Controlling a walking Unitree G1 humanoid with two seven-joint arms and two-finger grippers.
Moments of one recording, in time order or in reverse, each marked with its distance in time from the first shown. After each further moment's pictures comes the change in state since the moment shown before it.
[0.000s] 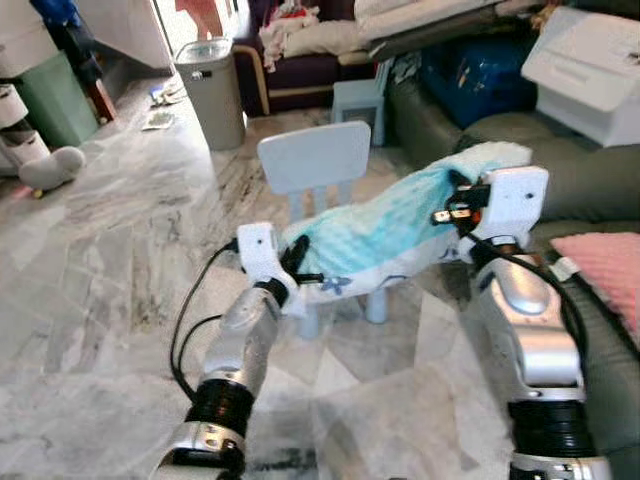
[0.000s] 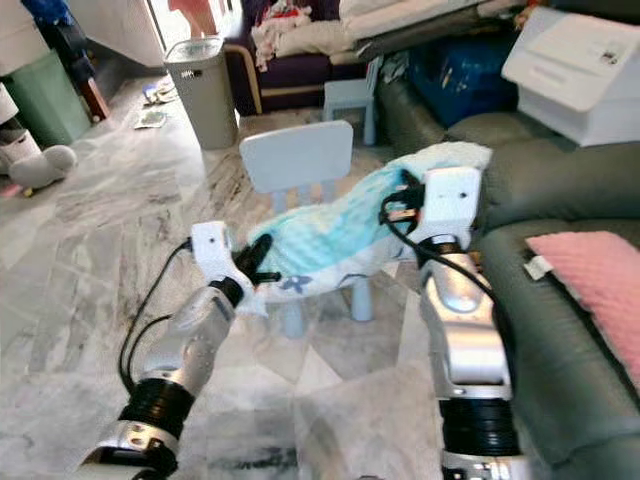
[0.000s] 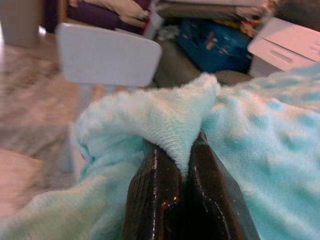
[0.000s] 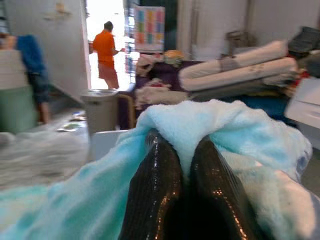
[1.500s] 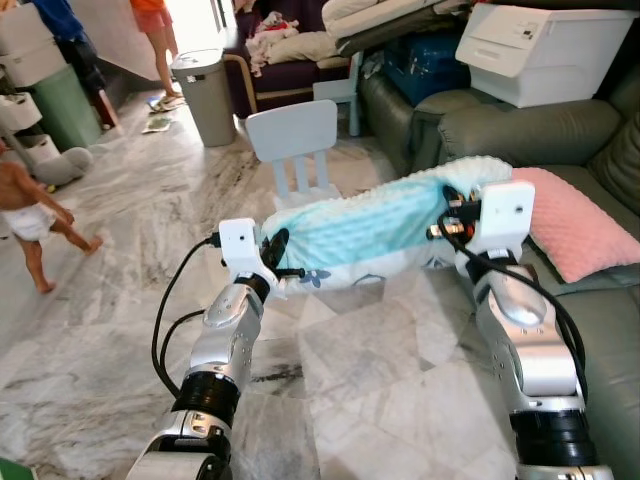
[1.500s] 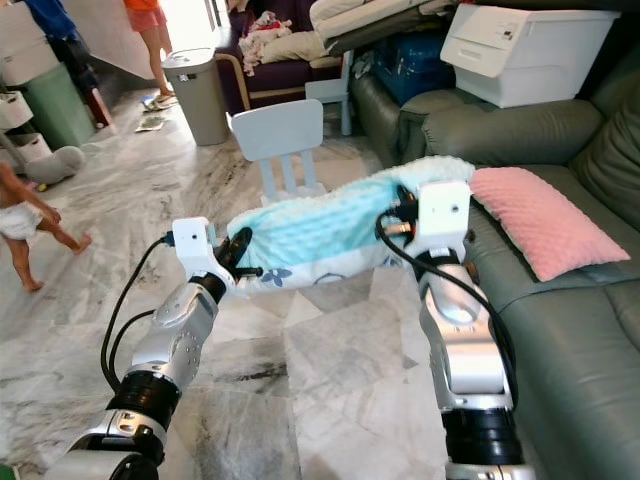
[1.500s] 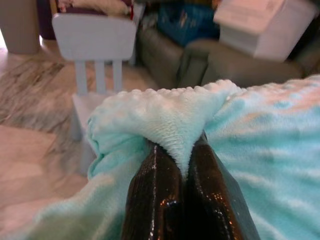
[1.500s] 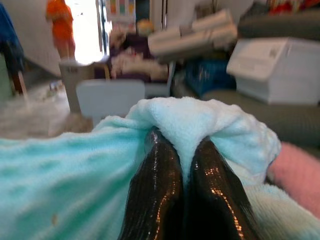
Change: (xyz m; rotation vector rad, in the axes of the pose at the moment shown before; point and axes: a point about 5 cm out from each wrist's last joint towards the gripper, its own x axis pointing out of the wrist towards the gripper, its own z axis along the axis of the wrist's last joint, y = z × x) left arm -0.005 0.031 -0.009 0.145 -0.001 0.047; right arm -0.017 -0.011 -0.041 -0.028 0.137 -0.034
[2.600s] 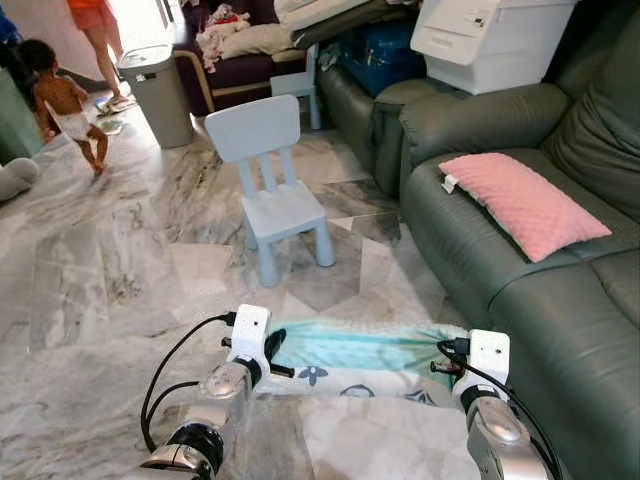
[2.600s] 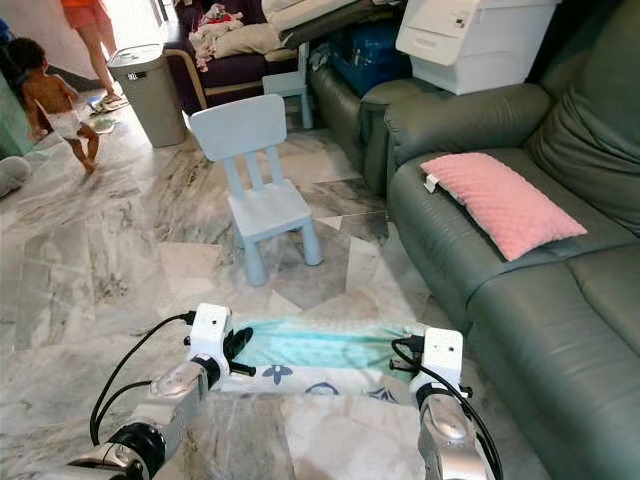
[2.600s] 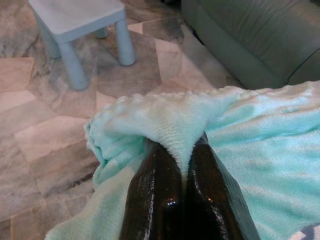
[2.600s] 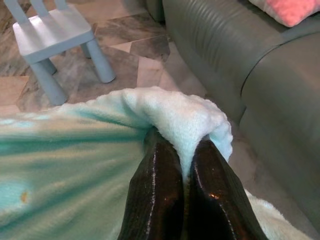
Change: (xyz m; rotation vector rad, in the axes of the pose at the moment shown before) left arm -0.045 0.018 -0.094 0.146 0.389 -0.020; right arm -0.080 -0.006 -0.150 0.142 0.497 -0.202
